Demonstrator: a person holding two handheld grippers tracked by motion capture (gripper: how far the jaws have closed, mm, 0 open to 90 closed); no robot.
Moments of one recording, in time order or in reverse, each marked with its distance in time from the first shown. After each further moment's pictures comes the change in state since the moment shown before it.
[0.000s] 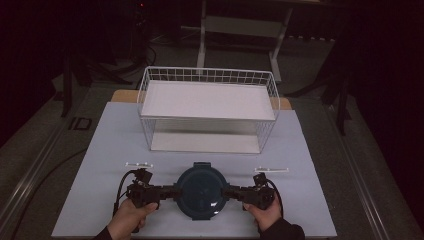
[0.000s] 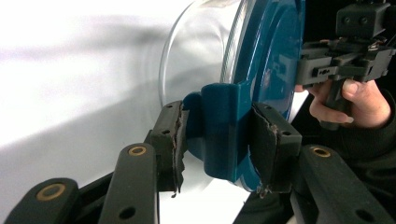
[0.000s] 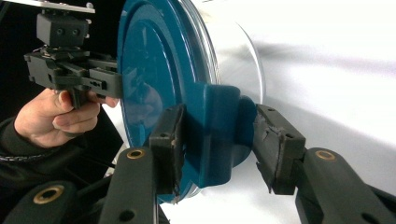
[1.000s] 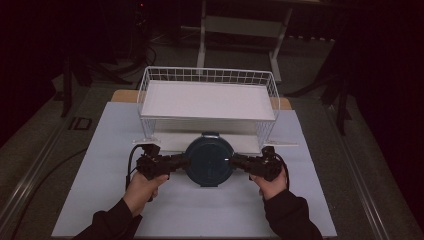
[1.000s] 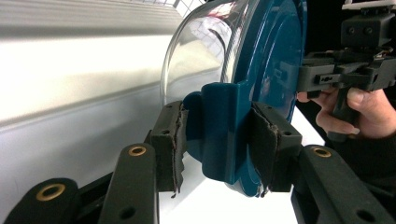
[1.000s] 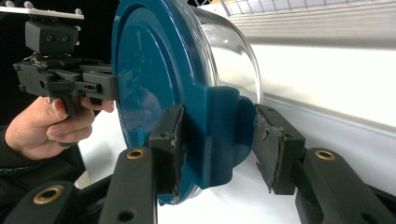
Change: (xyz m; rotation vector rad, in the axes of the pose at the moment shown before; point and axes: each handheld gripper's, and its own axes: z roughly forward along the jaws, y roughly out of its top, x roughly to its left) left arm -0.005 0.066 0.014 -0.179 0.032 0.170; right arm -0.007 0.070 -0.018 -0.130 -0.055 -0.185
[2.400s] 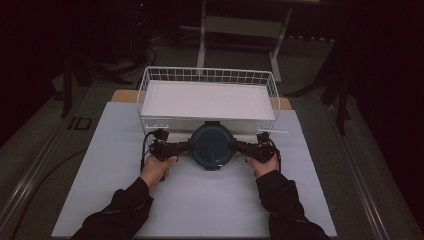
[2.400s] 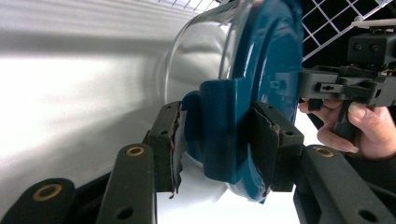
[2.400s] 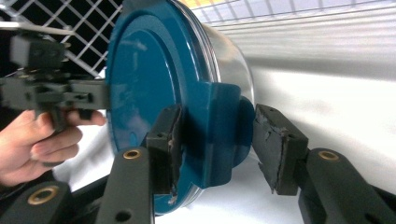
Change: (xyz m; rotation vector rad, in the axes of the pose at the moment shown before) left arm 0.070 0.018 0.061 -0.017 -0.017 -0.093; right arm -0.066 0.022 0.040 -0.010 -0.112 0.060
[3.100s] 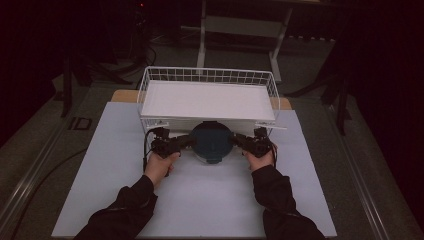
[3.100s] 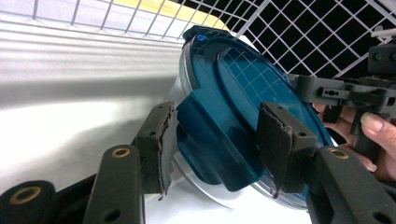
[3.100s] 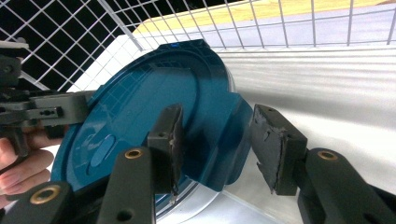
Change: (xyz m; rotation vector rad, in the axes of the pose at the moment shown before) left arm 0.000 0.005 0.005 -0.108 0.090 0.060; right arm 0.003 0.012 0.013 -0.076 -0.113 -0.040
